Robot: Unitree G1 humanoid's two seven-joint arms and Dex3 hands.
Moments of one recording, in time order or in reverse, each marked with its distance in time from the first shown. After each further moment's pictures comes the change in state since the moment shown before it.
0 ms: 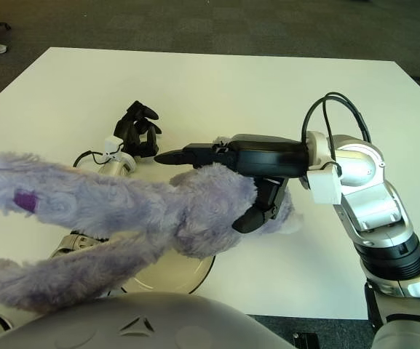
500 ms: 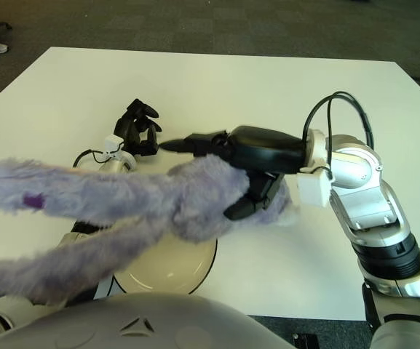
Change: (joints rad) left arm -0.013 0.004 0.000 0.001 0.005 -0.024 0.004; right arm -0.007 0.022 0.007 0.048 -0.299 -0.092 -0.172
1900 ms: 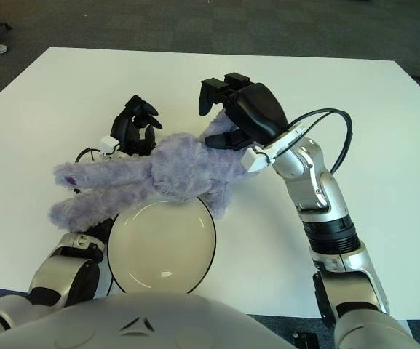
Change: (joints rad) left arm 0.019 0.015 0.018 0.013 -0.042 -0.109 -0.079; right arm -0.043 0.281 0.045 0.303 -0.561 -0.179 -0.673
